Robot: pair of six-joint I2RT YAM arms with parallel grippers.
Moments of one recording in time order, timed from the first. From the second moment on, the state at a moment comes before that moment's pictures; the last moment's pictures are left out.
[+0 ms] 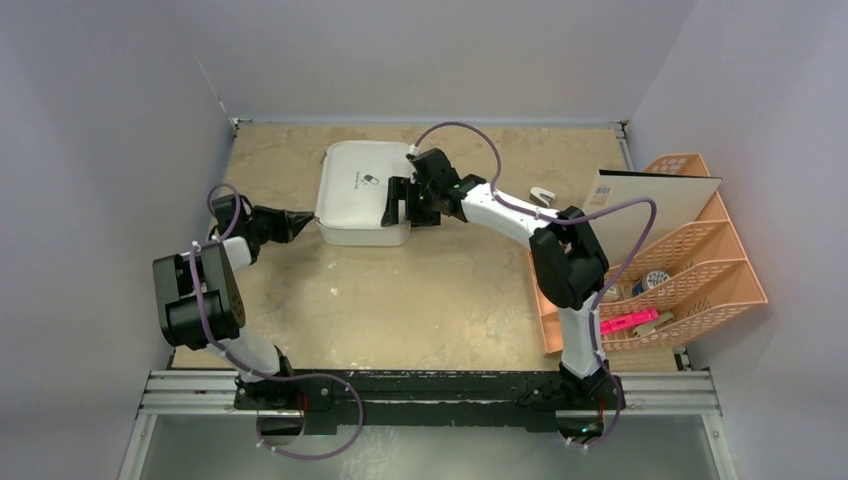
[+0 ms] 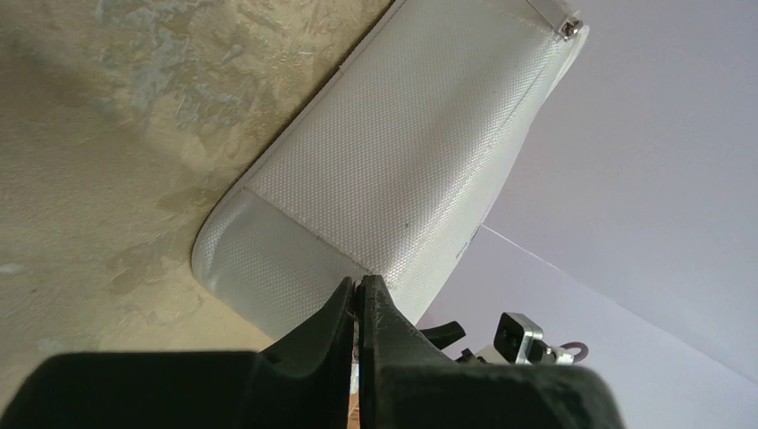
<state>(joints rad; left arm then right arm) 0.32 1.63 0.71 0.23 0.65 -1.32 0.67 2.04 1.59 -0.36 -0.23 0.60</state>
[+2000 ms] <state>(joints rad) -0.02 1.23 0.87 -0.37 0.46 -0.61 0.68 2.00 1.62 -0.40 -0.05 0.59</state>
